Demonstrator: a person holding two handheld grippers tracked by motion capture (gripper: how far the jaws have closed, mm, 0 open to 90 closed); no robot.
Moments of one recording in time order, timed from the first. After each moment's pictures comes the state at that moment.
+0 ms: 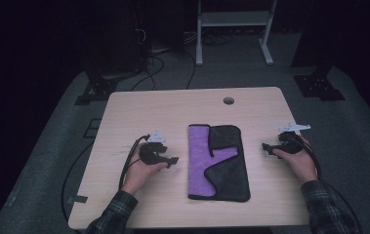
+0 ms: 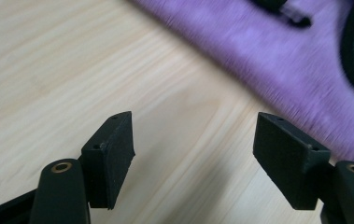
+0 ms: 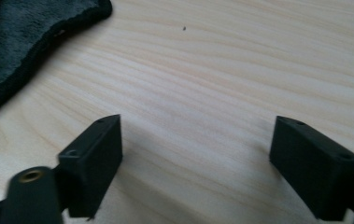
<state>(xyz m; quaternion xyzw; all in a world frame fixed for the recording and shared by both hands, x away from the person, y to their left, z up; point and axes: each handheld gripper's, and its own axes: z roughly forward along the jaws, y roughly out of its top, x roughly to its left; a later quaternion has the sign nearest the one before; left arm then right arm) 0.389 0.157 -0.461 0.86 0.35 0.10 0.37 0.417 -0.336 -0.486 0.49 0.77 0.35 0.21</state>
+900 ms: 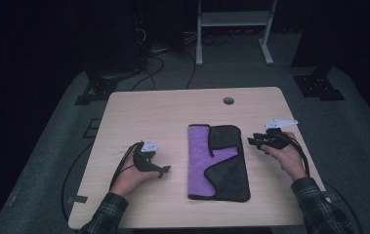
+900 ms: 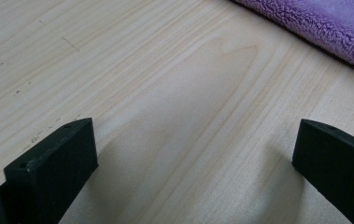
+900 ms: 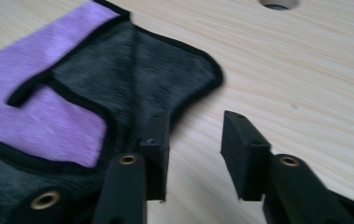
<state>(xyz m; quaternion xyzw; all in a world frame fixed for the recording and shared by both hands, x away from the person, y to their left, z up) 0.382 0.179 -0.483 0.87 0.32 0.14 0.36 0.413 -0.282 -0.454 0.41 0.79 0.41 0.16</state>
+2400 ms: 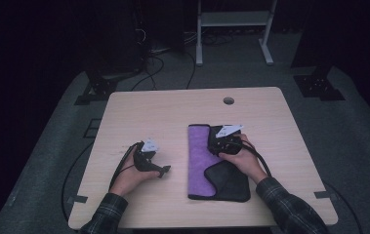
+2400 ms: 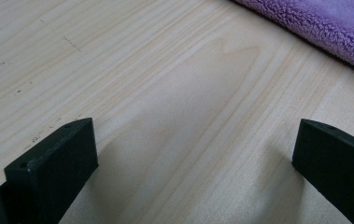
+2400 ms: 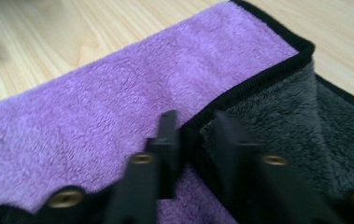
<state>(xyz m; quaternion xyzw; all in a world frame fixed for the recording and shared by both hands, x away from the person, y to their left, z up) 0.383 0.178 -0.483 0.87 0.32 0.14 0.36 0.420 -0.149 -0.474 0.30 0.86 0.39 0.14</state>
